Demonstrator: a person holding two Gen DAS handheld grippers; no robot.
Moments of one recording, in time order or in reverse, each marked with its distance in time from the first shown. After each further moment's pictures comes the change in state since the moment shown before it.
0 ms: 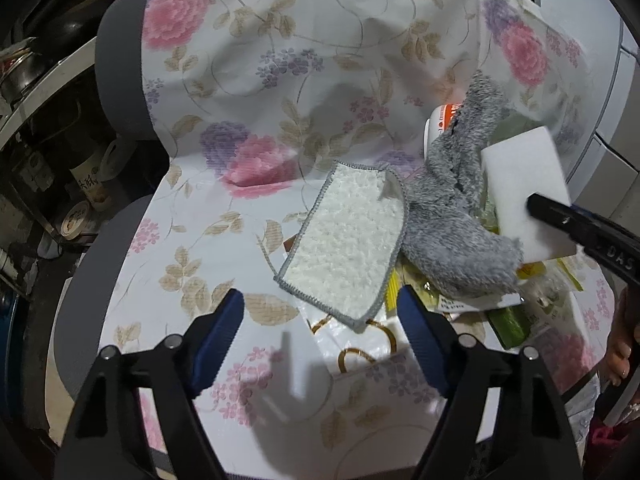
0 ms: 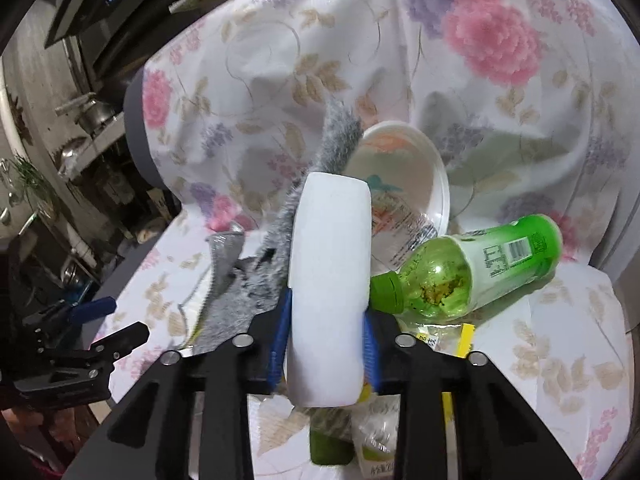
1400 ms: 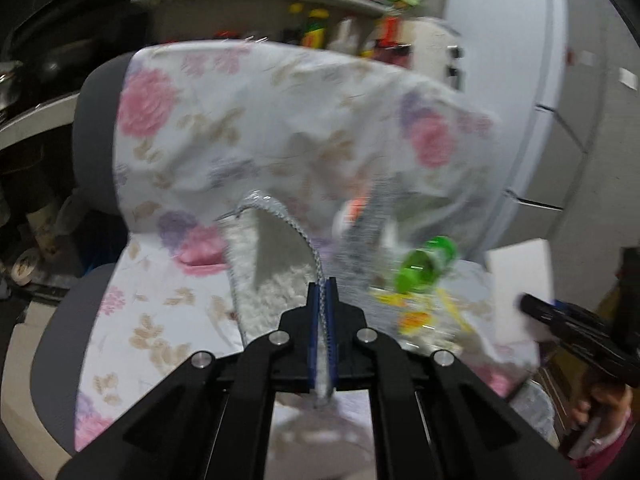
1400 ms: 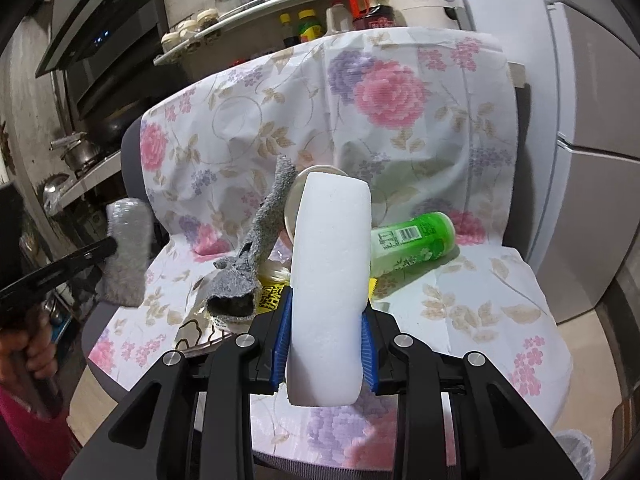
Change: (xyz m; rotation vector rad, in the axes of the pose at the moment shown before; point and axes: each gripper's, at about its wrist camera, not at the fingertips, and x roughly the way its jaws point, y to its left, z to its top) left arm -0.089 -0.011 0.006 0.030 -0.286 -0.291; right arm -0.112 -0.019 -0.054 0.093 -0.139 -0.142
